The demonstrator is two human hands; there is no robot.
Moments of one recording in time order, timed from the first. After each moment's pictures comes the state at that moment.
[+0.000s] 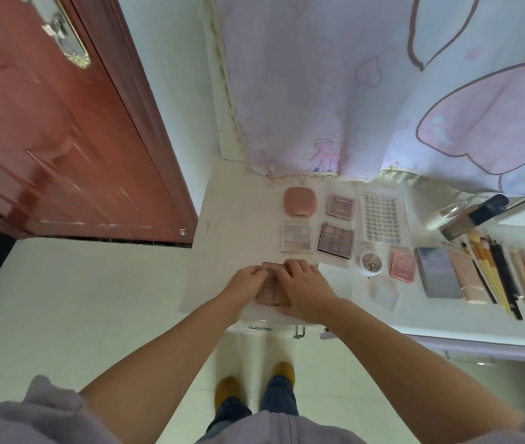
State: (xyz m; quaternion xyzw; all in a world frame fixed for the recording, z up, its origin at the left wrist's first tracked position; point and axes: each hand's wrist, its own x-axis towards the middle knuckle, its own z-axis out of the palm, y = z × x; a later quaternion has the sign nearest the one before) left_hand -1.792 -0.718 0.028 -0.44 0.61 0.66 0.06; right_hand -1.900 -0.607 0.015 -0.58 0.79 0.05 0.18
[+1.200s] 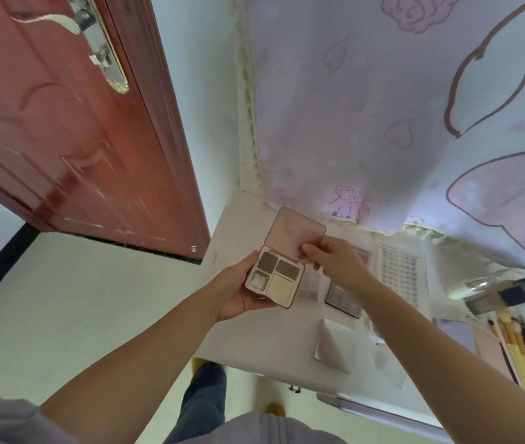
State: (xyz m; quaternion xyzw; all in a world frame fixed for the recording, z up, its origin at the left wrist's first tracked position) left_hand -1.827 -0.783 0.060 -0.37 0.27 0.89 0.02; right_hand -2.002 -0.675 0.091 -0.30 0.76 -0.44 0.38
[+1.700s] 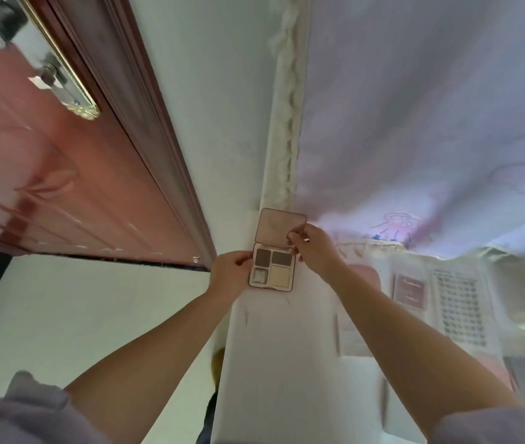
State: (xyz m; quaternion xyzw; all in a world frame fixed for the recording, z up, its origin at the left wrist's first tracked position) left_hand -1.864 -0.939 0.007 -0.48 0.66 0.57 -0.07; right_hand -2.017 -0.853 0.022 -0.20 0.82 -0.39 0.37
